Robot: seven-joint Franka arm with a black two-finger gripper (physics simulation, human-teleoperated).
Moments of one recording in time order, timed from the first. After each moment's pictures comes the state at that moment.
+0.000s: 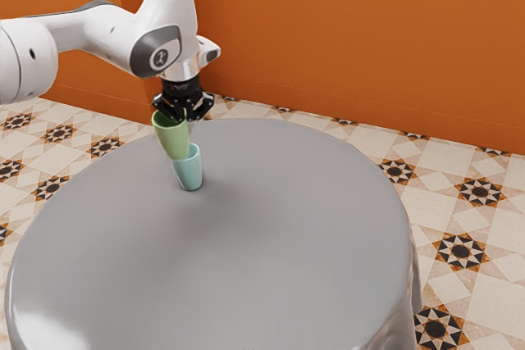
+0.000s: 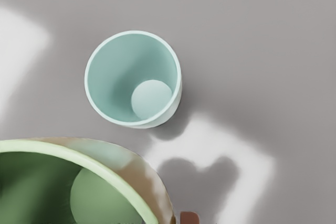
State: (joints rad) arm 0.16 0.32 -0.18 -1.59 0.27 2.00 -0.63
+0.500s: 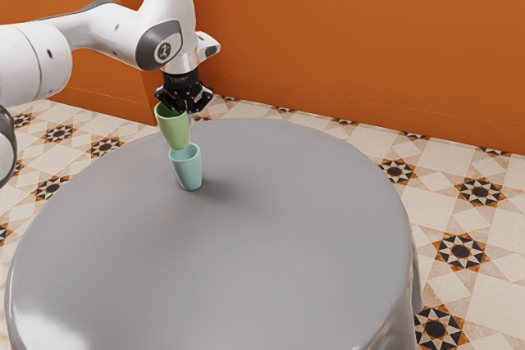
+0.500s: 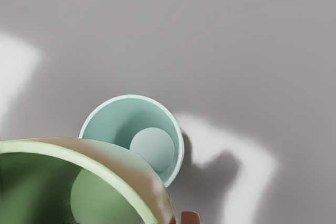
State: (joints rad) arm 0.19 0.48 -0.18 -1.39 0.27 1.97 -0.48
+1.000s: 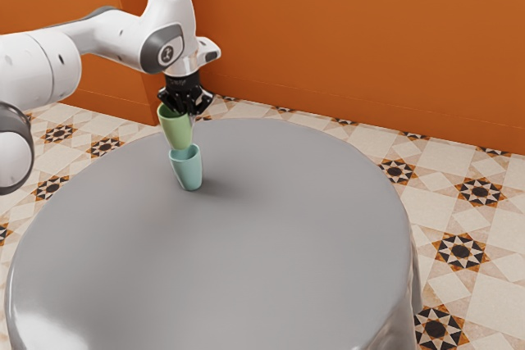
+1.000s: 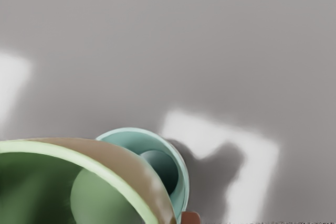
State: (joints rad) arm 0.21 0.57 -0.18 -1.30 0.27 1.96 -0.36
